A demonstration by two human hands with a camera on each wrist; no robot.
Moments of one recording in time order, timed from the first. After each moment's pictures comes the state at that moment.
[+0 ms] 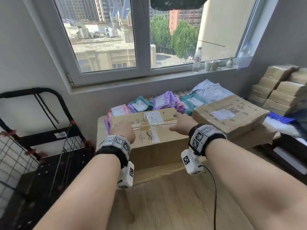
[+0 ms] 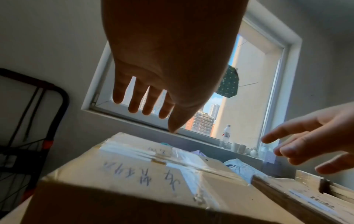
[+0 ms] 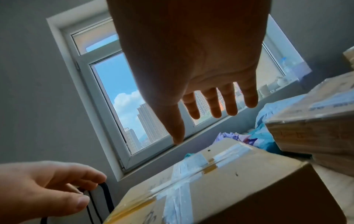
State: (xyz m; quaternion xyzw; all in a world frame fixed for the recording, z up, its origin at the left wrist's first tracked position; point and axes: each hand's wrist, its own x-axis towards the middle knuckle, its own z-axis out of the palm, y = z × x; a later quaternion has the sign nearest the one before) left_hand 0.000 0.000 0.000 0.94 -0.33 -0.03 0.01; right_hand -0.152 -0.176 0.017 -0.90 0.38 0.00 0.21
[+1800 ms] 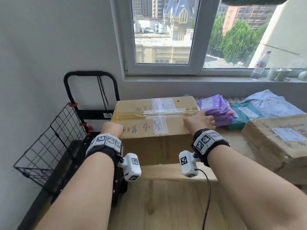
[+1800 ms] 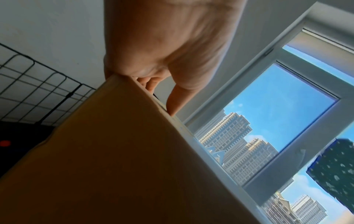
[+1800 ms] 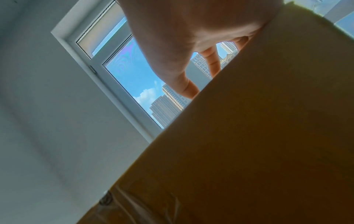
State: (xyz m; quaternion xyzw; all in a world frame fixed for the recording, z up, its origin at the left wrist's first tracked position) left_hand 0.080 0.191 -0.003 0.90 0.10 -0.09 0.42; right_hand -0.043 -0.052 0.025 -0.81 0.51 -0.09 0.27
